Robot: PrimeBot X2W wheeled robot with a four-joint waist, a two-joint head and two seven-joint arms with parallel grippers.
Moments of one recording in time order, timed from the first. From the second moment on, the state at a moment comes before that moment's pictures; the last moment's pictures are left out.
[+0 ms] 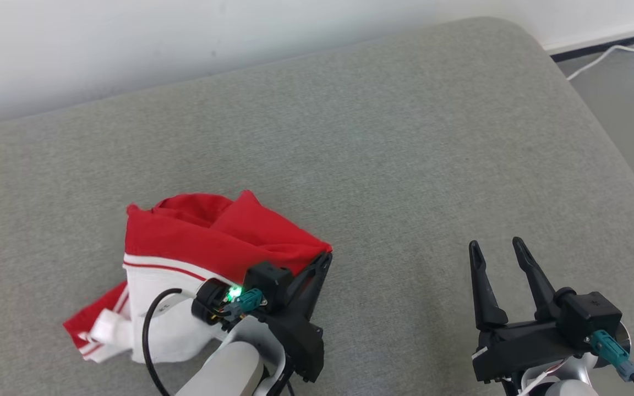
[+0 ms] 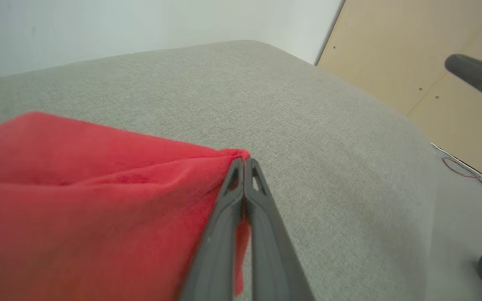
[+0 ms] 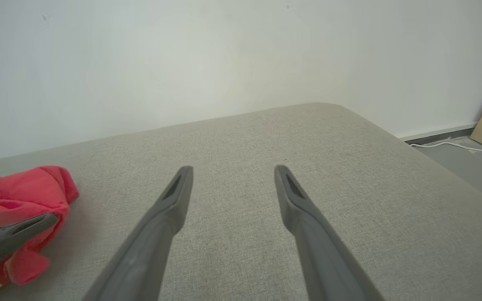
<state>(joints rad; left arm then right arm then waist) -0.59 0.05 -0.70 0.42 -0.41 0.05 -0.12 -0.11 -0.06 0.17 -0.03 0.12 0.13 -0.13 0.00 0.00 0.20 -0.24</state>
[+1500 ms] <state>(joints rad) -0.11 0.32 -0.25 -0.05 -0.34 0.27 -0.25 -0.02 -0.07 0.17 -0.08 0.08 0.13 -0.07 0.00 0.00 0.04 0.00</state>
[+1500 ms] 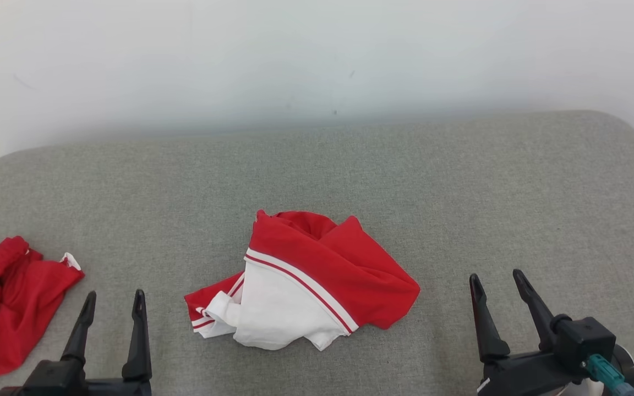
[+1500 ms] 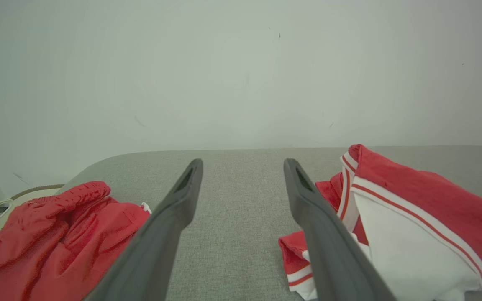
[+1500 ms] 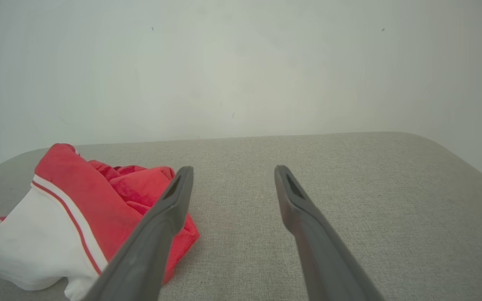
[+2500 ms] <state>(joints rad) -0.16 0.24 -0.32 0.00 -0.37 0.24 -0.26 -0.16 -0.26 0.66 0.02 0.16 0.13 0.08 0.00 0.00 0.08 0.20</state>
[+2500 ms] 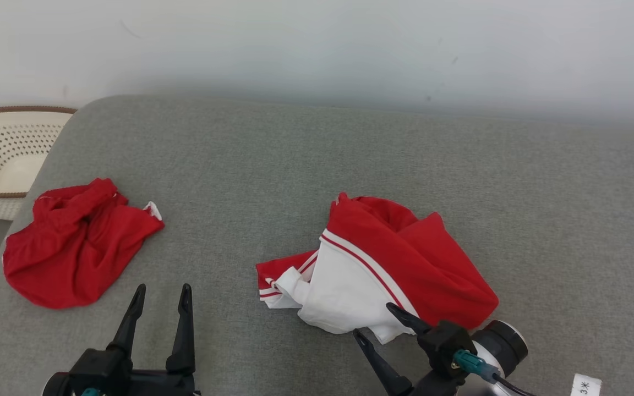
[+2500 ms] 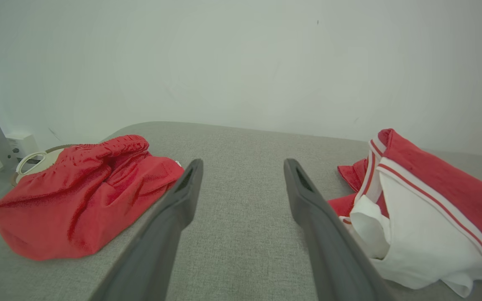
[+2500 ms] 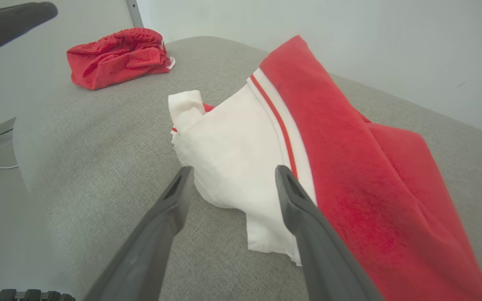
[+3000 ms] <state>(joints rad) -0.19 0.18 -0.32 0.04 -0.34 0.21 -0.26 -0.39 -0.30 0.82 0.32 0.06 0.13 0.11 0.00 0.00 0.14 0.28</state>
